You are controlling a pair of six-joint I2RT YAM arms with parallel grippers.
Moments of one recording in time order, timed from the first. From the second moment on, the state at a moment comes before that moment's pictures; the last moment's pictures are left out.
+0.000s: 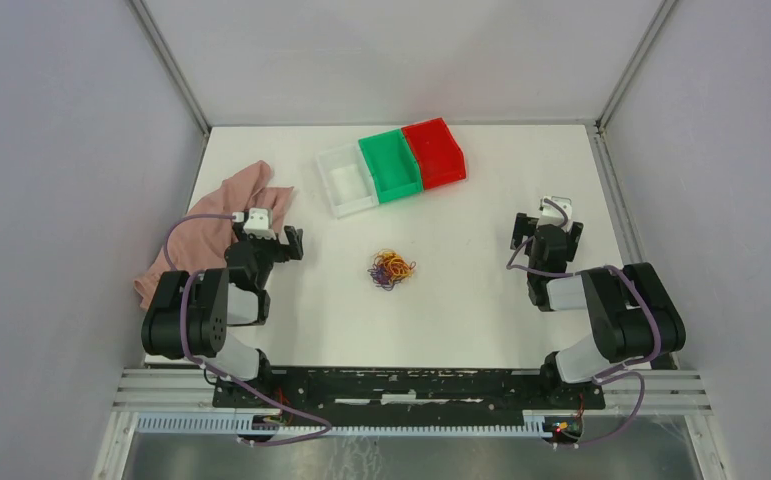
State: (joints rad) left arm 0.05 1.53 0.20 1.18 0.19 -0.01; right arm 0.11 1.53 0.32 0.86 0.43 0.03
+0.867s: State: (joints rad) left arm 0.05 1.43 0.58 0.55 0.22 0.03; right arm 0.11 1.23 0.82 0.14 0.45 0.24
